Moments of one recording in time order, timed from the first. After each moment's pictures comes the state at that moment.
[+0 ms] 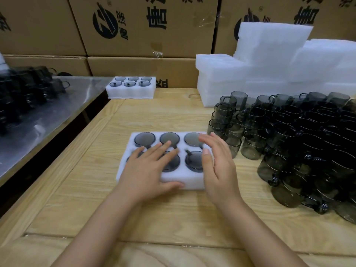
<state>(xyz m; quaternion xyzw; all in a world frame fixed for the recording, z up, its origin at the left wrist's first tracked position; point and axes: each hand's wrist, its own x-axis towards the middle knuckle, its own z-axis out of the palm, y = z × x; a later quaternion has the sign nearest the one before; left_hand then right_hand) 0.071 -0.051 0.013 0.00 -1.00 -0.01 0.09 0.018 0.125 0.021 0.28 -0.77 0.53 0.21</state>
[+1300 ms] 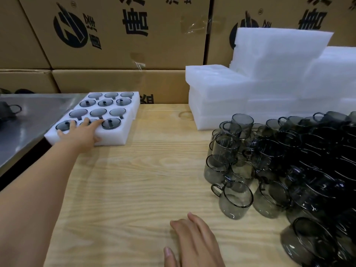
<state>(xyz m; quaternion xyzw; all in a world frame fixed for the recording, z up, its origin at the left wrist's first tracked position) -0.152 -0.282 0.027 0.29 -0.96 0.00 -0.01 -0.023 0.085 -0.037 0.30 -0.84 0.28 0.35</state>
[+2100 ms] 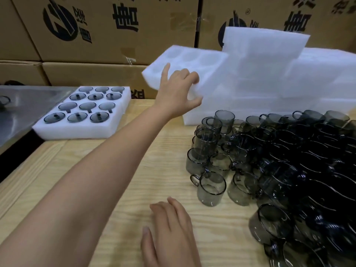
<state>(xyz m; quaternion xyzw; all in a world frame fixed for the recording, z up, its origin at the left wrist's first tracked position) -0.228 -0.024 0.117 -0.10 -0.92 -0.07 0.37 -0.014 0.096 -0.027 0.31 -0.88 0.28 0.25</state>
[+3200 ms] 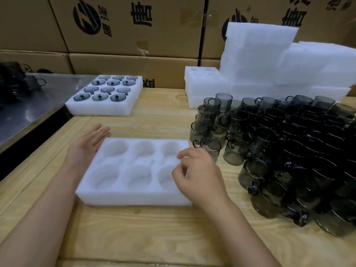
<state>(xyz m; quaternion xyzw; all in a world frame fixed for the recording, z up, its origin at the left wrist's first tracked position) 0.025 -0.137 0.010 0.18 -0.51 -0.81 0.22 -0.008 0.144 0.021 0.30 -0.90 0.30 0.12</state>
